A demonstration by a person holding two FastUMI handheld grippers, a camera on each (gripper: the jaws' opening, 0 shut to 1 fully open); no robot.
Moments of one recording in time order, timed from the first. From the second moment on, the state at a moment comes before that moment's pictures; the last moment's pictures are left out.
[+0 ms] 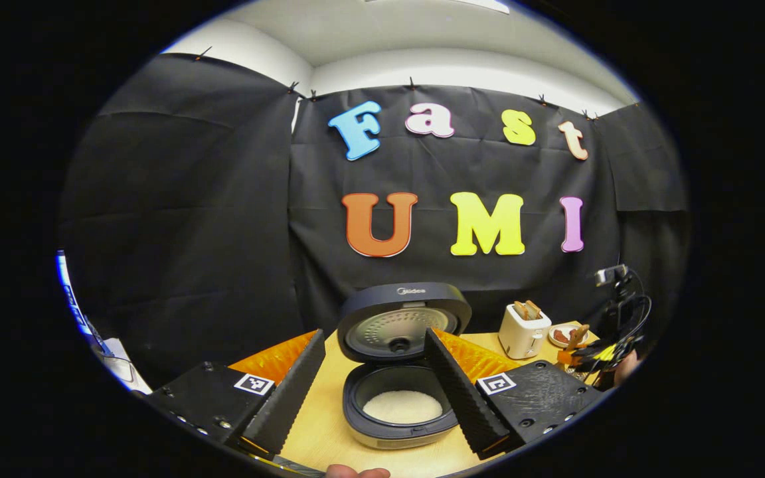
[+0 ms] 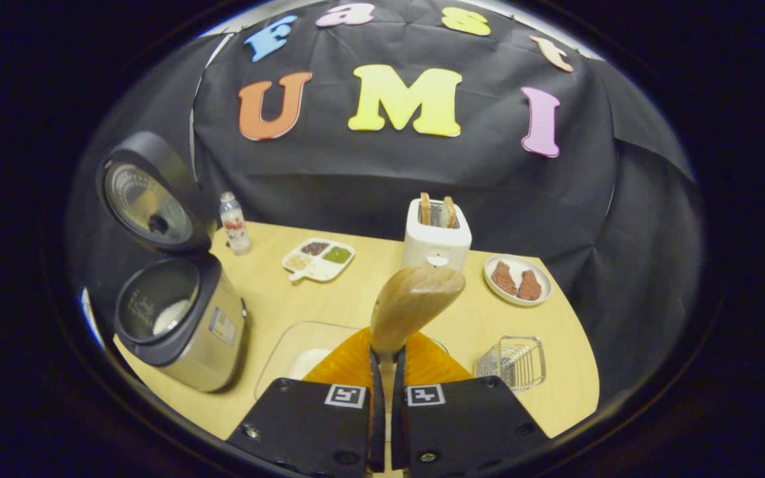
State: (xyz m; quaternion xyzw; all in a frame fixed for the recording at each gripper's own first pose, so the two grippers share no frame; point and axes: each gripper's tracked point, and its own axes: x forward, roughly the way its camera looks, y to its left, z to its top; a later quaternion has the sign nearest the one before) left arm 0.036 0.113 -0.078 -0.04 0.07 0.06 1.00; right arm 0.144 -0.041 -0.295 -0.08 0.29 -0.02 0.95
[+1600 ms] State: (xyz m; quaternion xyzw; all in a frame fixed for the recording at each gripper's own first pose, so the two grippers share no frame) left arm 0.004 0.140 -0.080 -0.03 0.10 0.09 0.99; right arm 0.139 -0.003 -0.335 0.34 0.34 0.05 0.87
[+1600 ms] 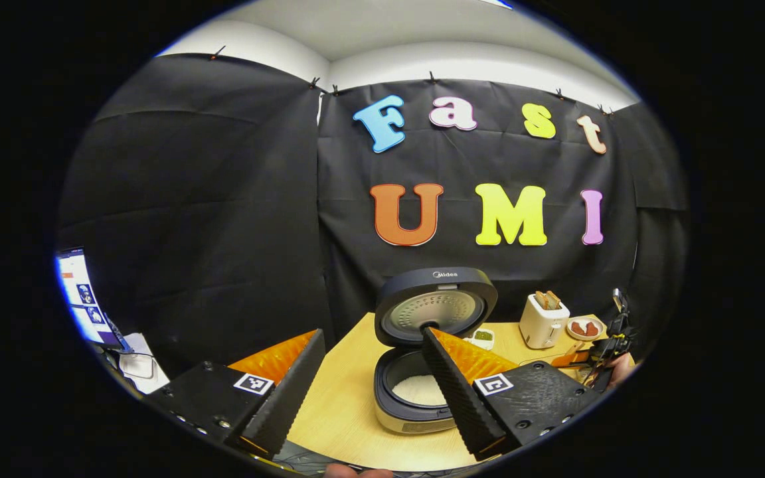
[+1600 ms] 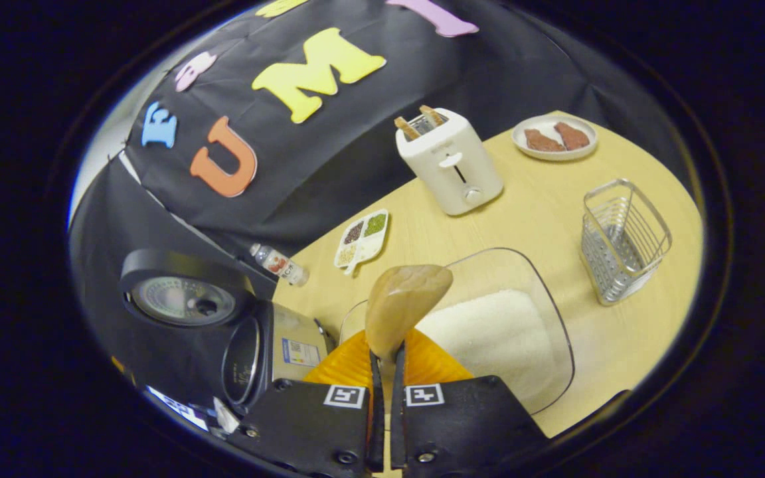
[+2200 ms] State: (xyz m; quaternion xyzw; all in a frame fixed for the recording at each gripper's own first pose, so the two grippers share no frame) left arm 0.005 0.135 -0.080 -0.03 0.09 0.07 0.99; right arm 0.134 -0.037 -0.247 0.47 0.26 0.03 0.85
